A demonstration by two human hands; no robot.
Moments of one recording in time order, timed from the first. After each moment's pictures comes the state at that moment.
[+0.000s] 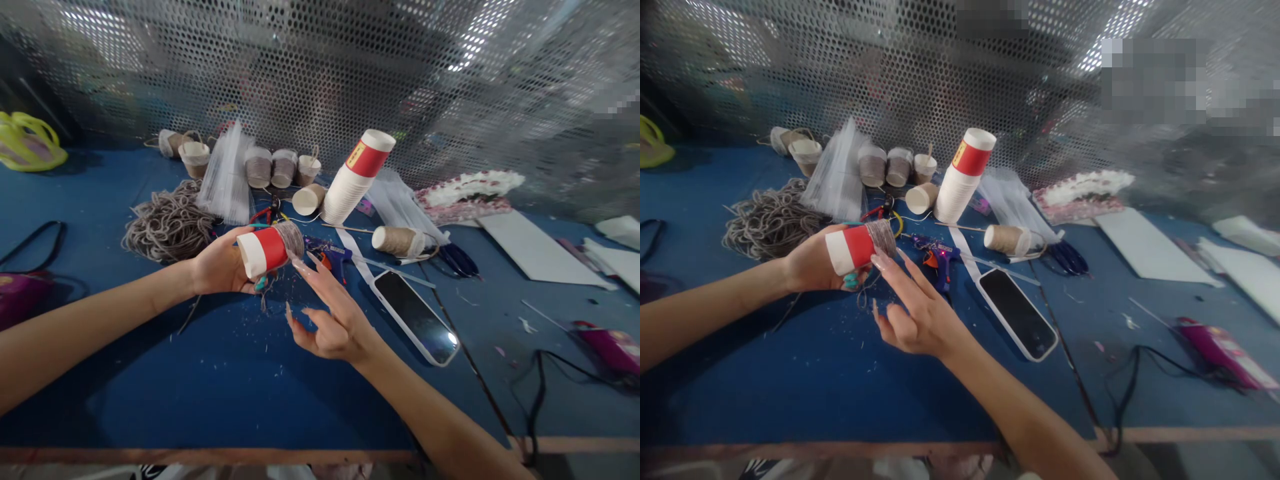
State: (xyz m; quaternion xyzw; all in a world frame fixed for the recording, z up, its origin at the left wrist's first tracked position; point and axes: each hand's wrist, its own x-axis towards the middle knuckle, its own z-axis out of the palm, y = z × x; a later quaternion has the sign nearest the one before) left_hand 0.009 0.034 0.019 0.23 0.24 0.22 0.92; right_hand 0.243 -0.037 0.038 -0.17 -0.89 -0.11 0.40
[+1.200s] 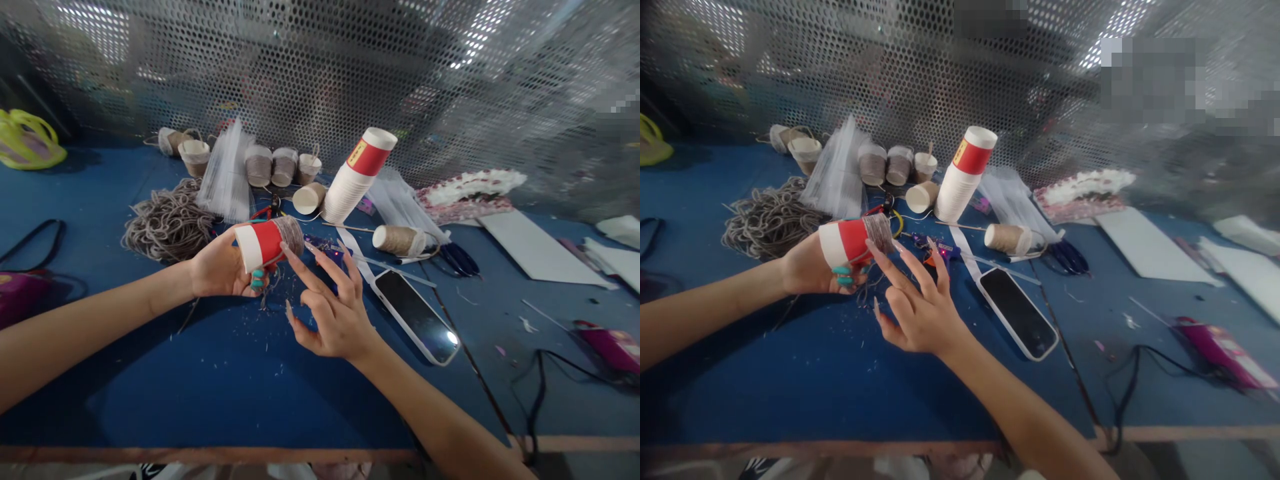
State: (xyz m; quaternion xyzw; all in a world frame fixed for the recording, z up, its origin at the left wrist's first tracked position) left_hand 0.009 0.028 0.026 0.17 0.19 0.20 0.95; right_hand 0.247 -0.040 0.032 -0.27 -0.87 -0.22 0.34
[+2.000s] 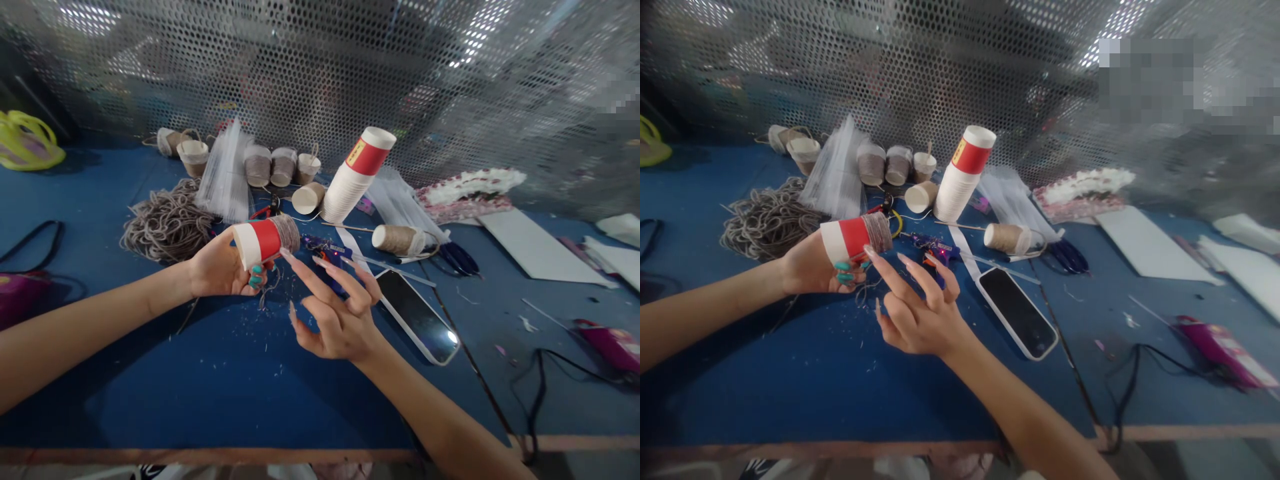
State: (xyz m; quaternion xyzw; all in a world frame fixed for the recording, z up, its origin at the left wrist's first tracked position) left_hand 0.009 0.028 0.026 0.15 0.19 0.21 0.95; right_hand 0.247 -0.044 0.037 -0.27 -0.84 -0.29 0.36
